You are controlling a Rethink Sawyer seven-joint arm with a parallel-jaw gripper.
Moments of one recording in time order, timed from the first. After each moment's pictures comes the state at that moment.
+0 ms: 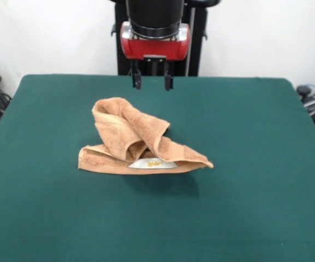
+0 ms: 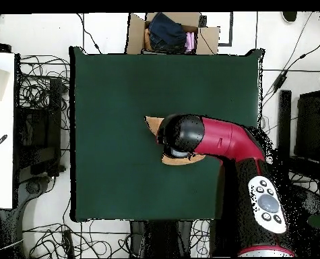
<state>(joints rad) -0.40 -0.76 0.15 1.67 -0.15 0.80 1.57</state>
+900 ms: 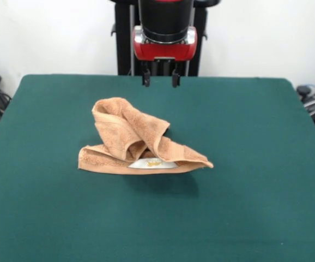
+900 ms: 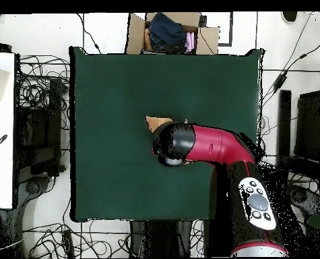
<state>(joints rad) -0.39 -0.74 0.15 1.72 -0.18 0.80 1.57</state>
